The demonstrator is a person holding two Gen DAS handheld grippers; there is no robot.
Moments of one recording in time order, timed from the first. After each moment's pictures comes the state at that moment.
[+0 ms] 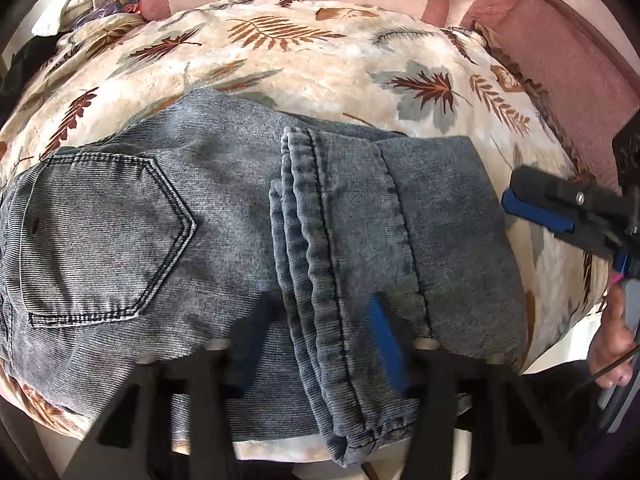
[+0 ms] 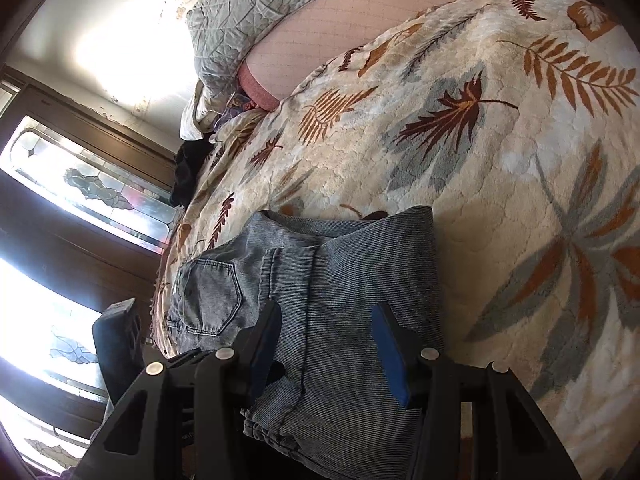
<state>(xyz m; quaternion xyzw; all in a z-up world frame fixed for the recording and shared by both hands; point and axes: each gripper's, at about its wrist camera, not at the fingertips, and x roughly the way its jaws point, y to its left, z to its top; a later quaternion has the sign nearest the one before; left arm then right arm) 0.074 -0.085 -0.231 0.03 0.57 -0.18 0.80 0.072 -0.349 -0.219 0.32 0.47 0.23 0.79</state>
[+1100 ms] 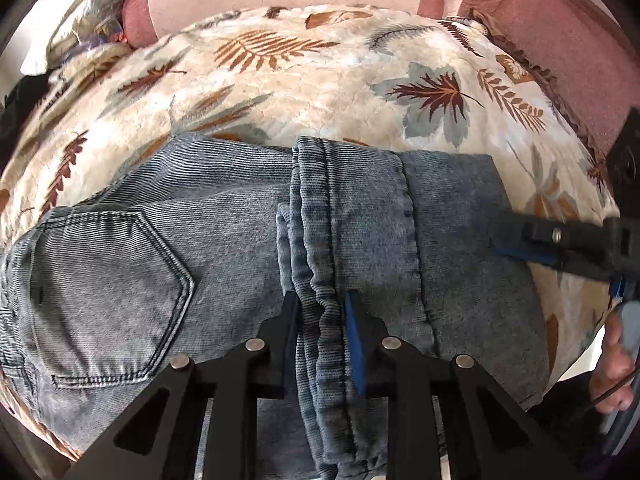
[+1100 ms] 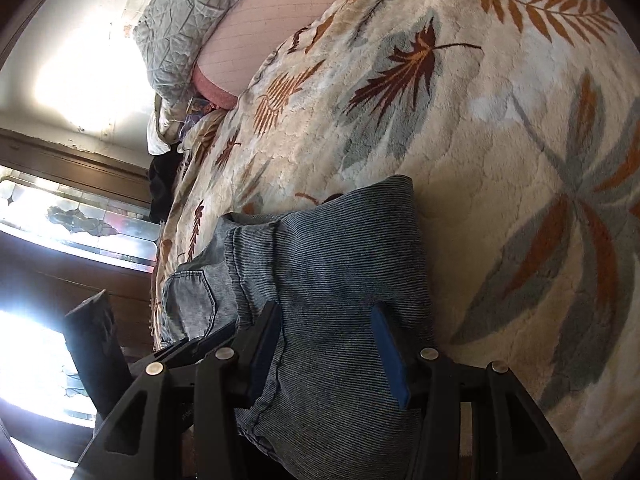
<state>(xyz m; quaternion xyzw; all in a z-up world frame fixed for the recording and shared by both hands) 0.094 -0.101 -0.237 0.10 0.55 -0.17 0.81 0.088 -0.353 -0.256 0.38 0.51 0.19 0.74</state>
